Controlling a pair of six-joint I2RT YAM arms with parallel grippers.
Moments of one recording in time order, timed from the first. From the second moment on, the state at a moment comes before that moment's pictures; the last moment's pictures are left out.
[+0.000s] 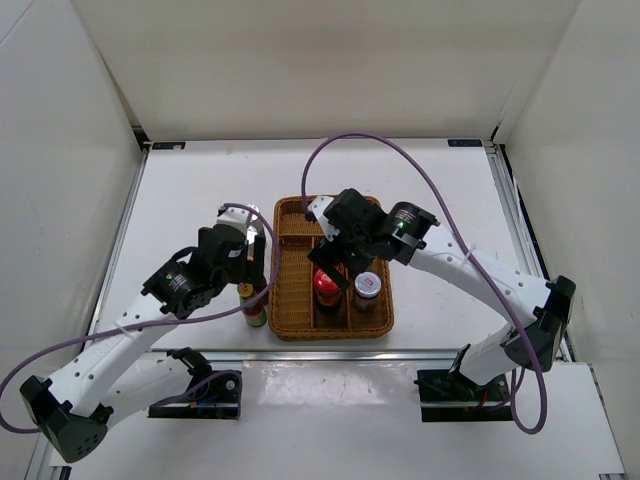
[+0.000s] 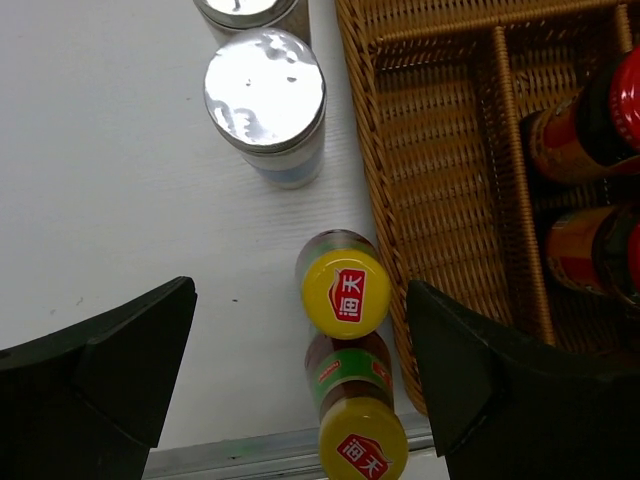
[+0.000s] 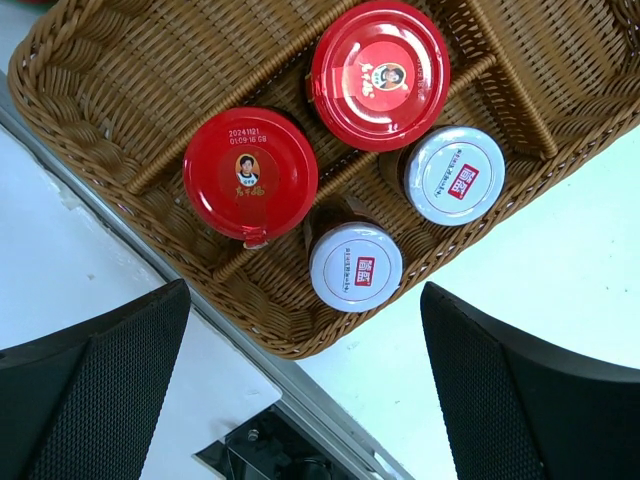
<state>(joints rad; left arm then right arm) -0.68 0.89 0.93 -0.76 -0.41 -0.31 1.01 1.49 1.55 -1.08 0.10 0.01</state>
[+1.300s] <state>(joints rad) -0.69 0.92 0.87 -0.66 -0.36 -0.29 1.01 1.49 1.51 -1.12 0.11 0.03</state>
